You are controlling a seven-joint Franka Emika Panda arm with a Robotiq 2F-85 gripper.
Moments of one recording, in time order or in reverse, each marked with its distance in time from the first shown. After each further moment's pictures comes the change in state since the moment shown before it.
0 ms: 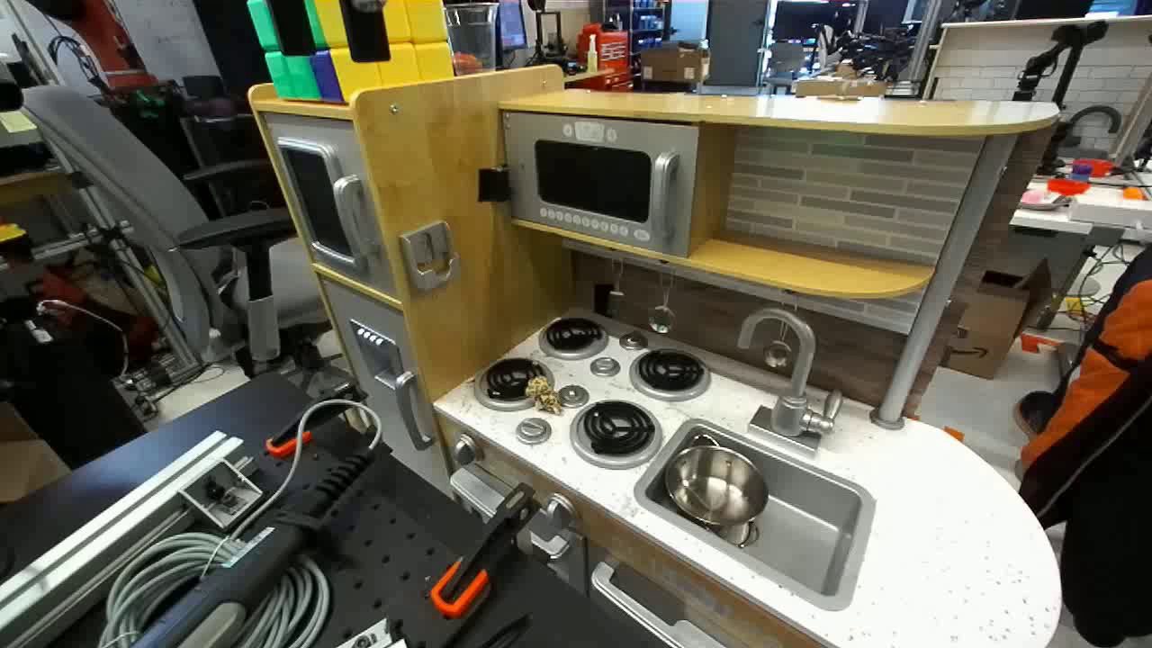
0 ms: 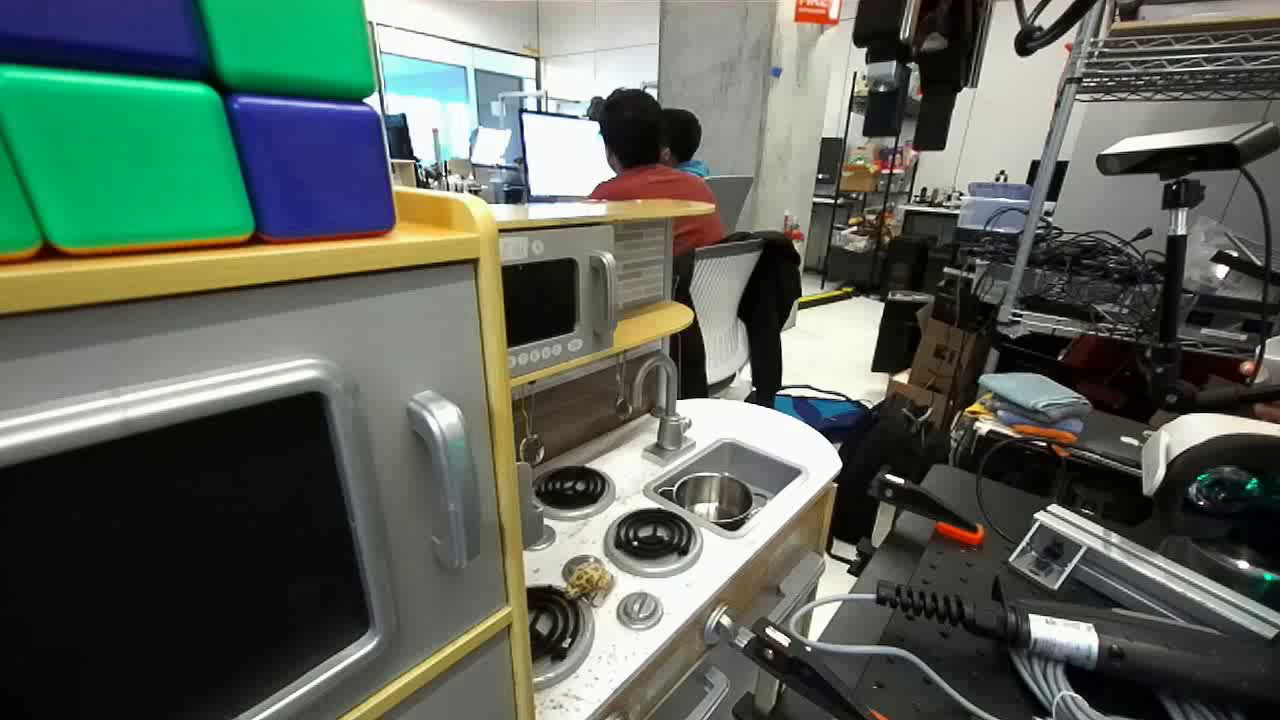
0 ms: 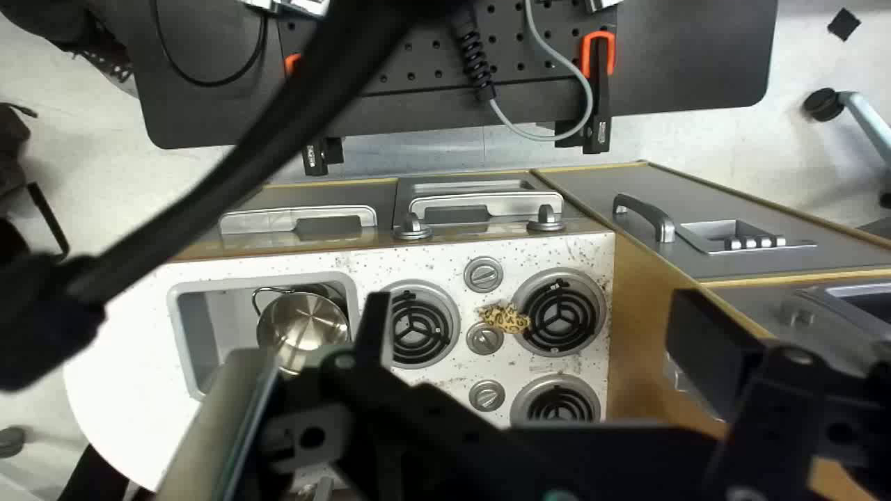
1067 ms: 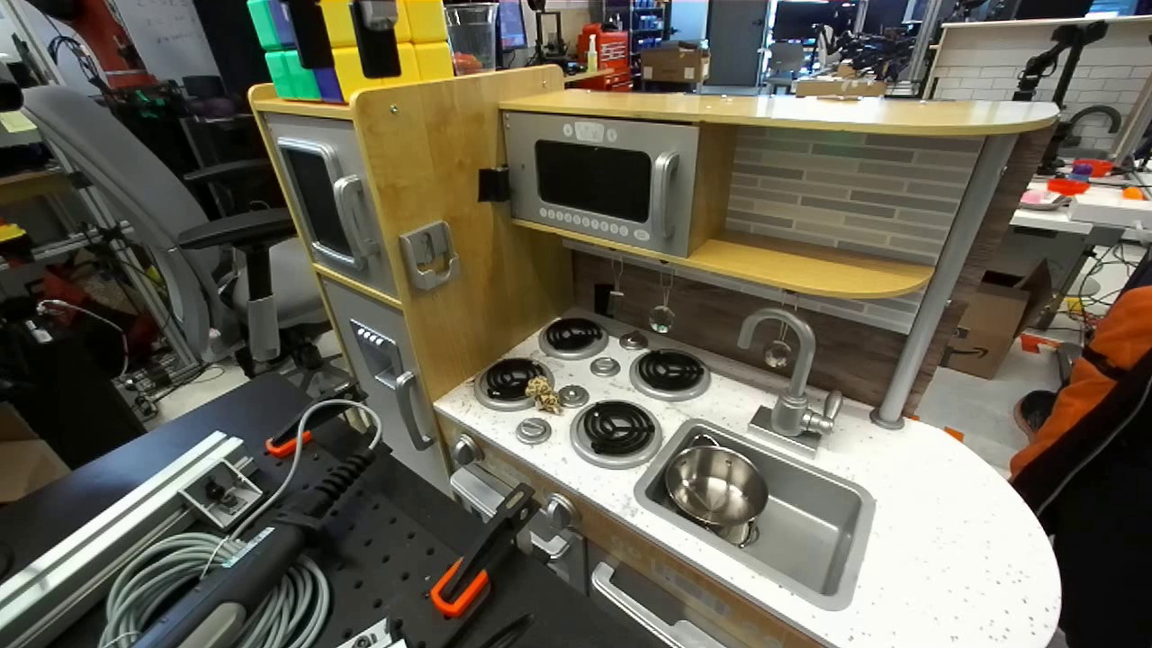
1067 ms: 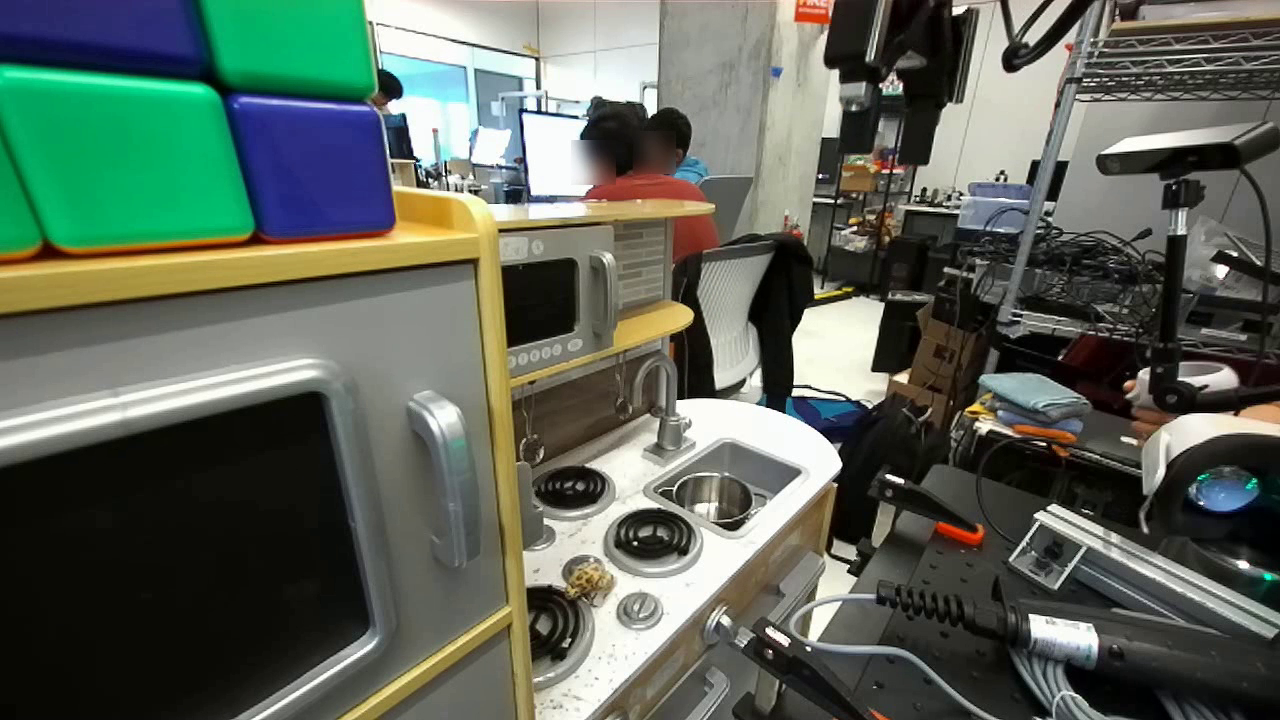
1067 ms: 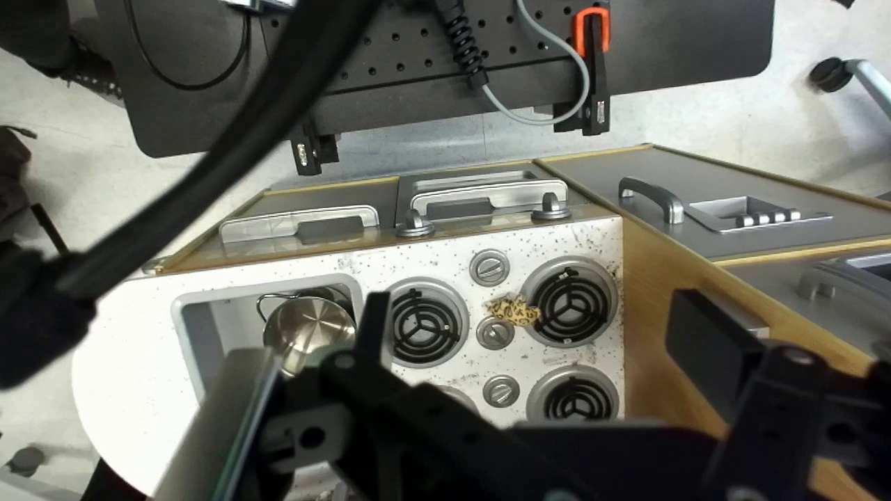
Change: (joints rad) arm 0.000 0.046 0.009 0.003 0.007 0.043 0.066
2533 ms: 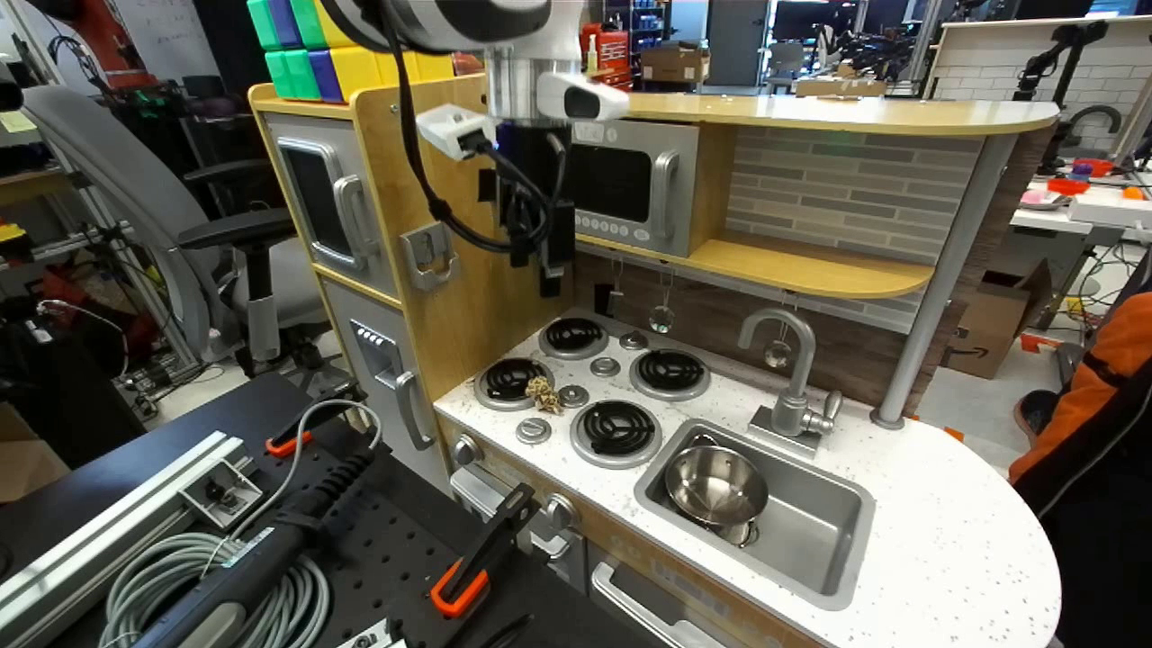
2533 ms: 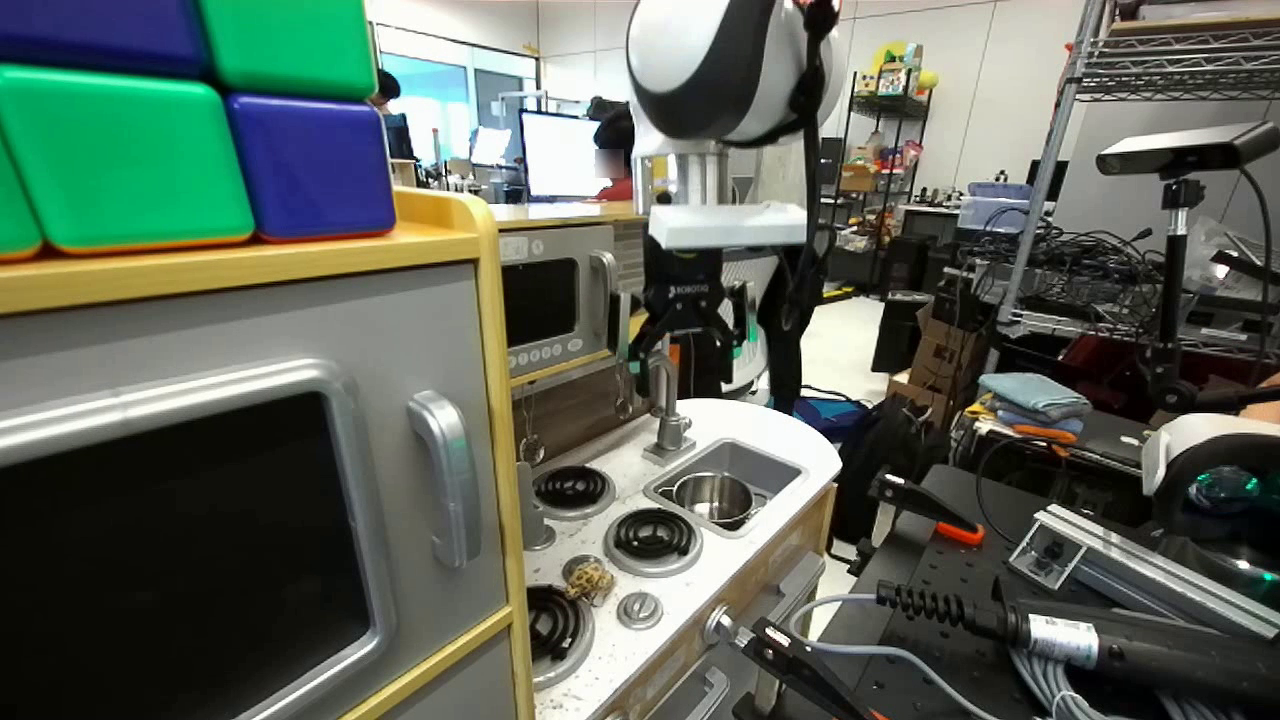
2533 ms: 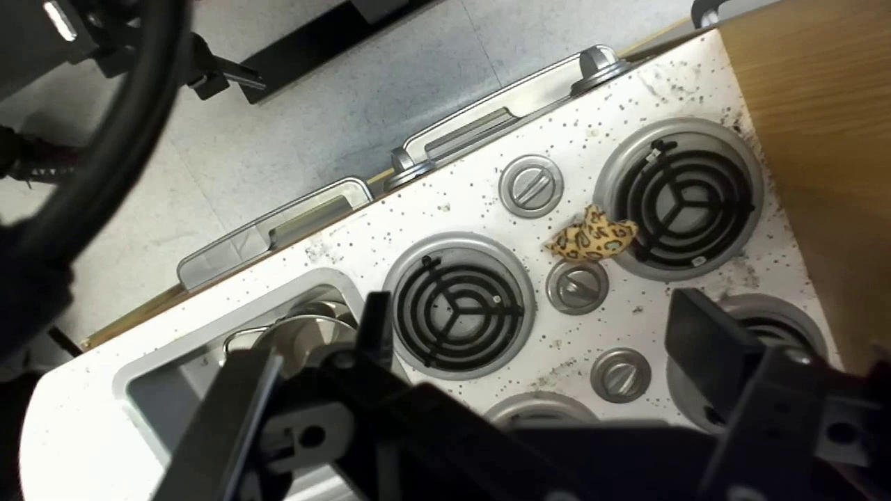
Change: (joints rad) arm 0.029 0.844 -0.005 0.342 -0.026 0.422 0.388
